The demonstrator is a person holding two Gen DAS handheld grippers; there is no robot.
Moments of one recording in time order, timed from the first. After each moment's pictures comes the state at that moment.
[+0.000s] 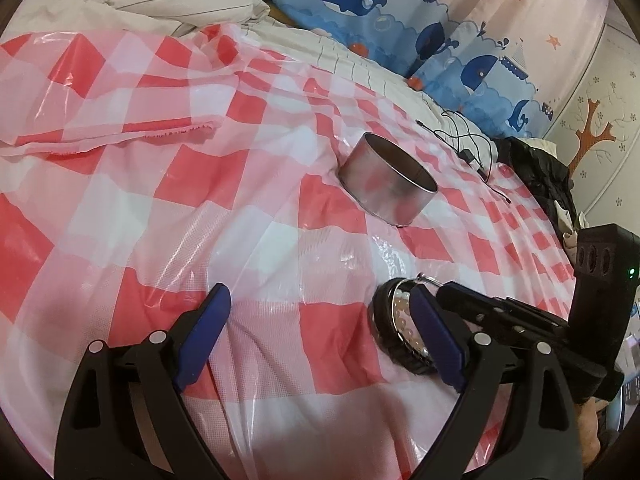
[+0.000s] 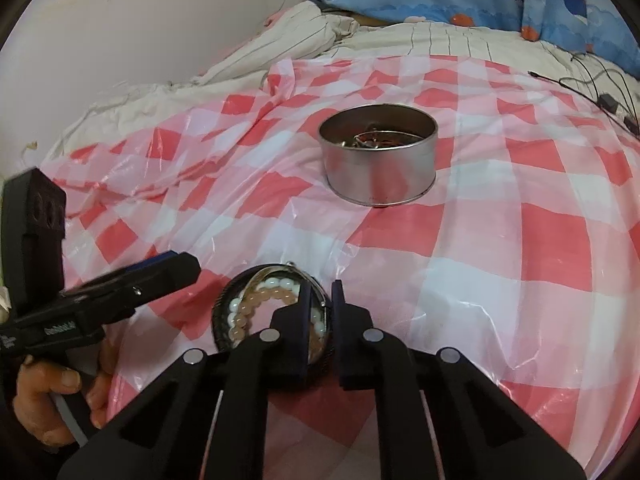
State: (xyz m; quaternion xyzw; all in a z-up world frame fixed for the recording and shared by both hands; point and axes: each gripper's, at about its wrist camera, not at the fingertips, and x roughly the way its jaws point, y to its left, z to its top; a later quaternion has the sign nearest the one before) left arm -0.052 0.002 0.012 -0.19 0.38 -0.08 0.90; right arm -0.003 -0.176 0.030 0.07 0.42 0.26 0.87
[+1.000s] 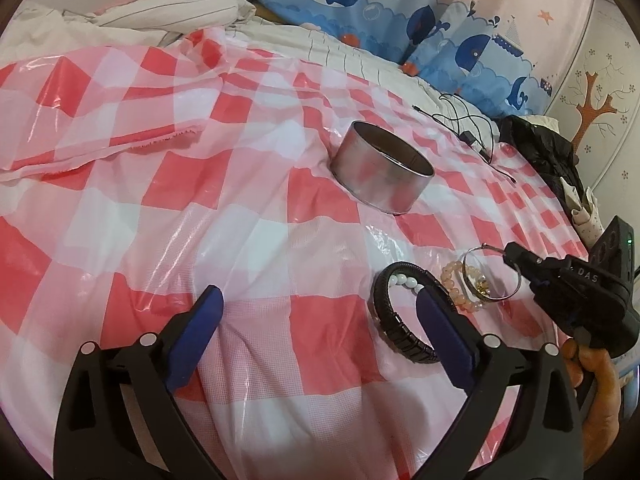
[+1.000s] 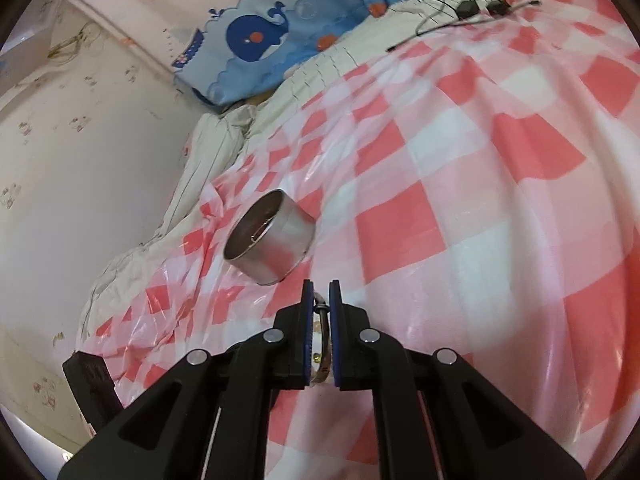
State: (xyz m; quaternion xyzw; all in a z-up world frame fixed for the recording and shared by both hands) left arm -0.052 -0.012 0.017 -0.15 0.39 -0.08 0.91; right arm -0.001 -0.287 0.020 0.33 0.38 0.15 0.85
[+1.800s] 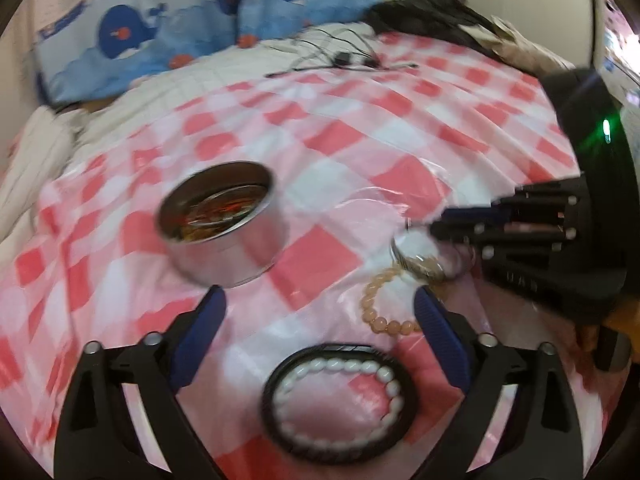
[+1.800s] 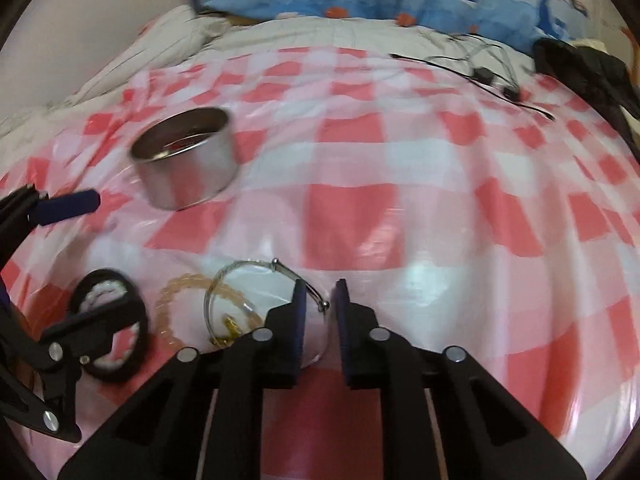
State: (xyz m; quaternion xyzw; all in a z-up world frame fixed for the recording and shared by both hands) left arm 0.010 -0.143 0.034 0.17 0.38 -0.26 0.87; right arm 0.008 -0.250 0.019 0.02 0.44 0.01 0.90
